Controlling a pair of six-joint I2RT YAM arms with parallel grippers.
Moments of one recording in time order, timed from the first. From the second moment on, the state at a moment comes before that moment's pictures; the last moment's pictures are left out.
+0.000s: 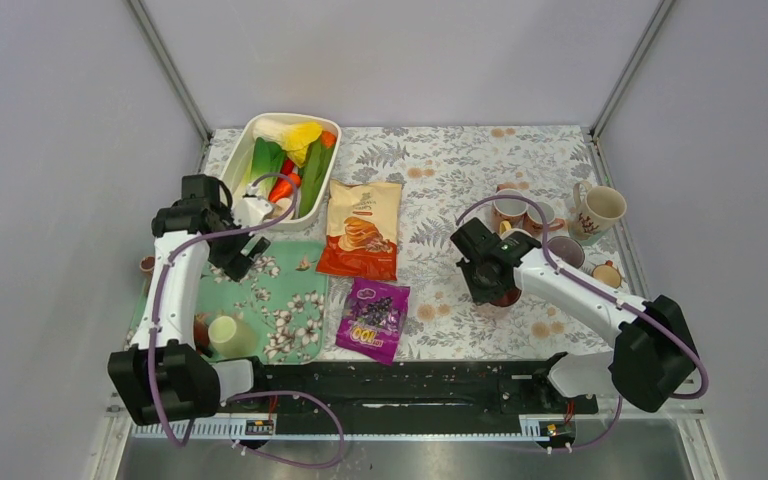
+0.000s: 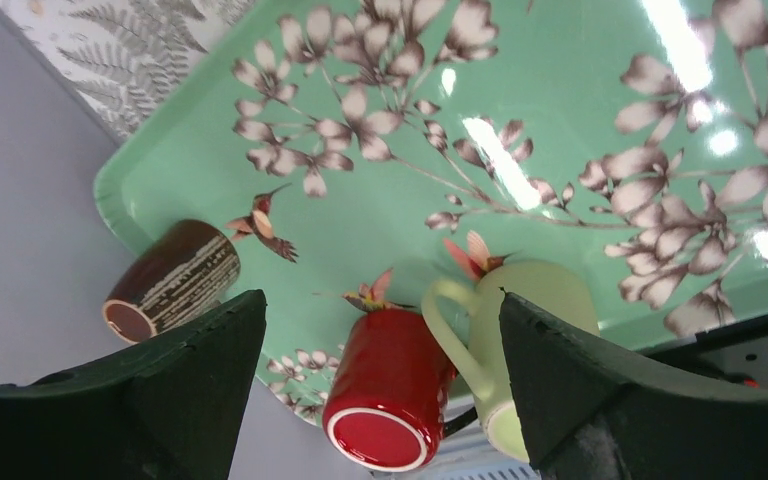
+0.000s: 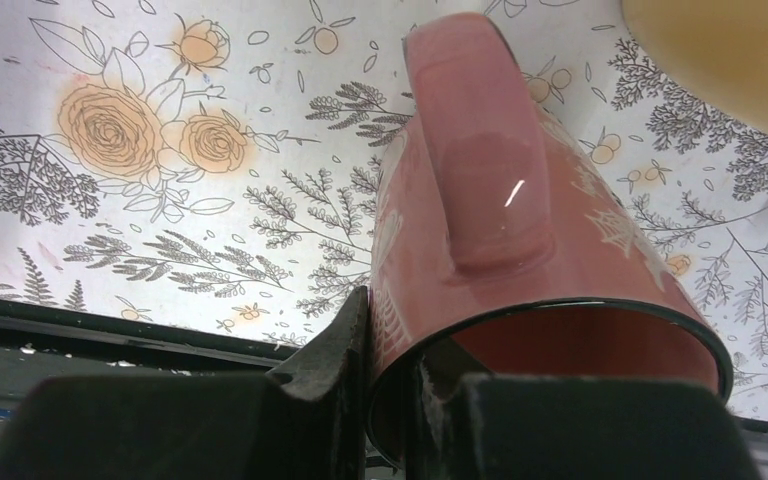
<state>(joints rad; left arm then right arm) 0.12 1.21 1.15 -1.08 0.07 0.77 0.67 1.32 0.93 -0.90 0.17 0.32</state>
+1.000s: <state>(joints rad) 0.57 1.74 1.64 -1.05 -0.04 0.85 0.66 1.27 0.96 -0.88 0.13 0.26</state>
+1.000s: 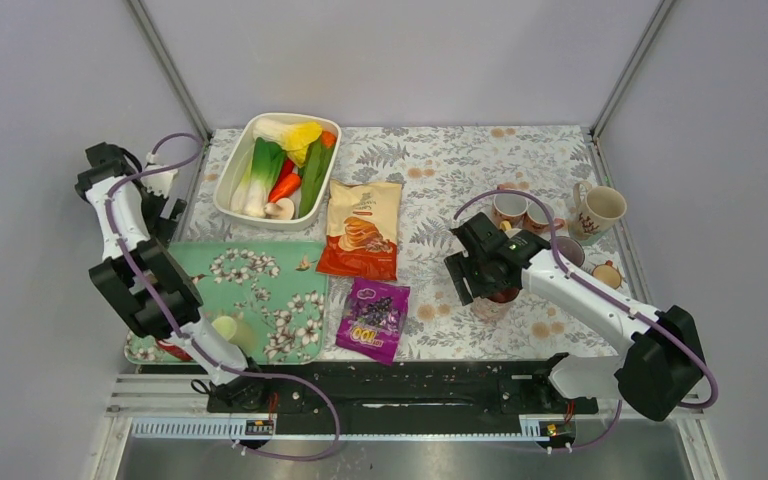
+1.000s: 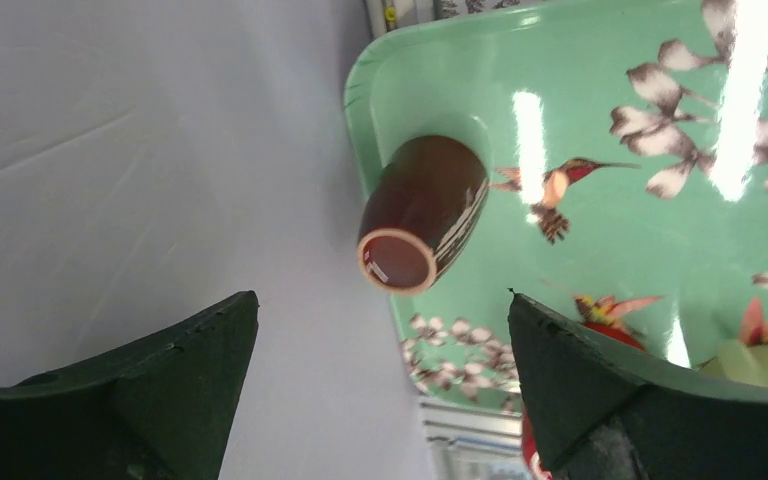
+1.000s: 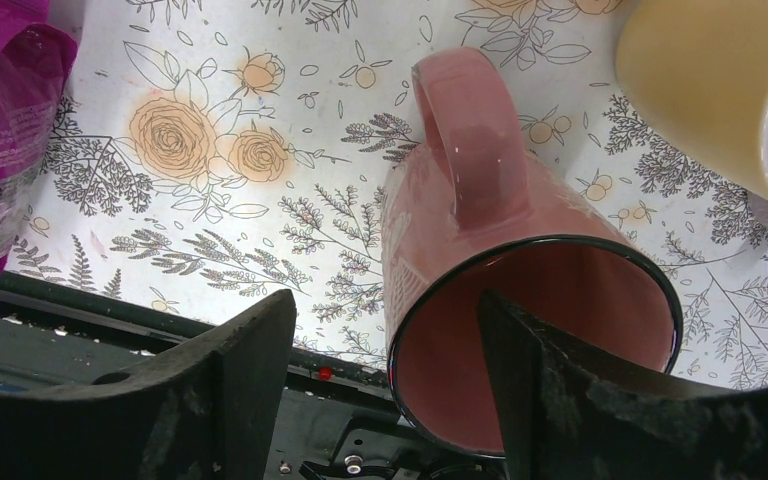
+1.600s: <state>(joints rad) 0.65 1.86 1.36 -0.81 0.01 0.68 0.66 1.29 0.96 -0.87 0.12 0.25</state>
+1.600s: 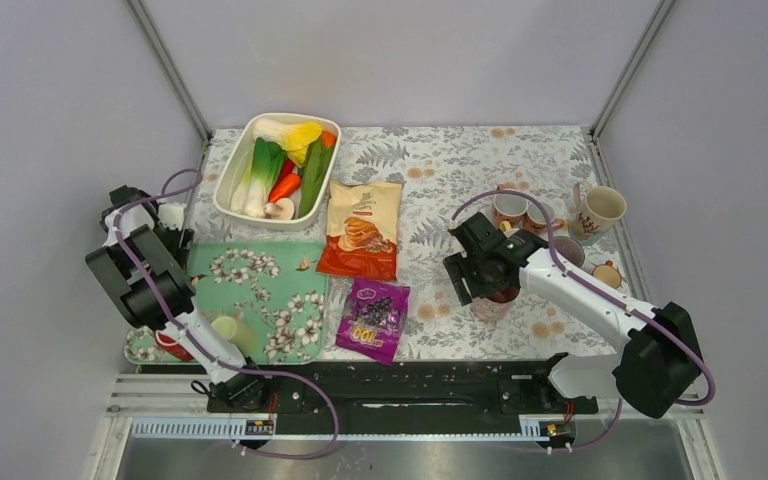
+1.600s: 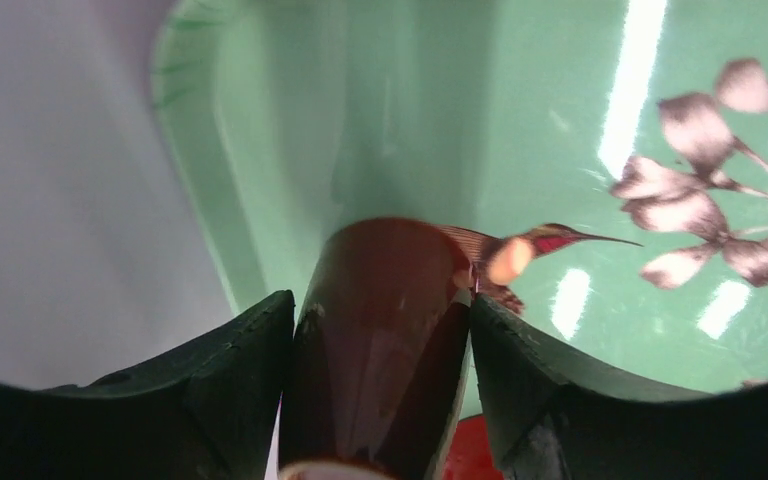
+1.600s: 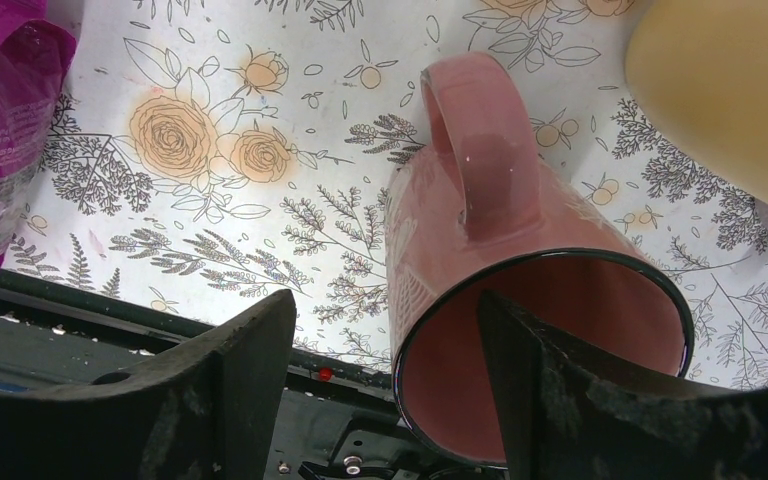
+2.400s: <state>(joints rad) 0.70 1.62 1.15 -0.87 0.13 0.76 0.66 1.30 0.96 -0.86 0.12 0.24</state>
